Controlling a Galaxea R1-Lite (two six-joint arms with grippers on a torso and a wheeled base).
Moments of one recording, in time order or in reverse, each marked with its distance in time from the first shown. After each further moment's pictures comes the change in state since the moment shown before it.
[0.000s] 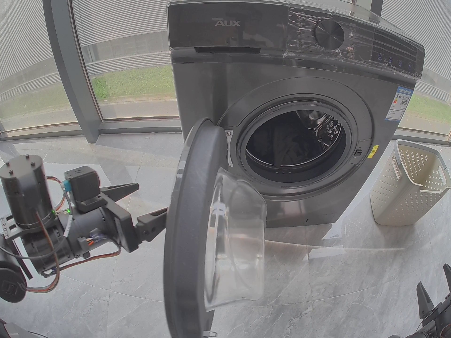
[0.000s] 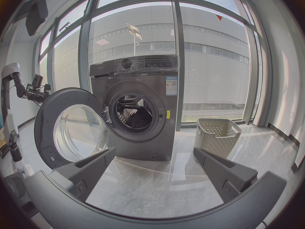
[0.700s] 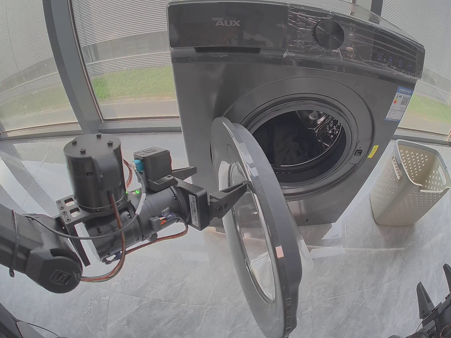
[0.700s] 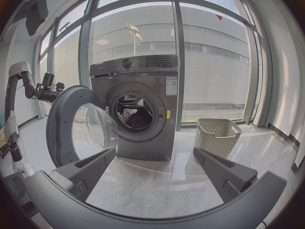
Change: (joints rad) left arm -0.166 0.284 -0.224 -0.117 0.092 -0.057; right arm 0.000 0.000 0.000 0.000 0.000 -0.001
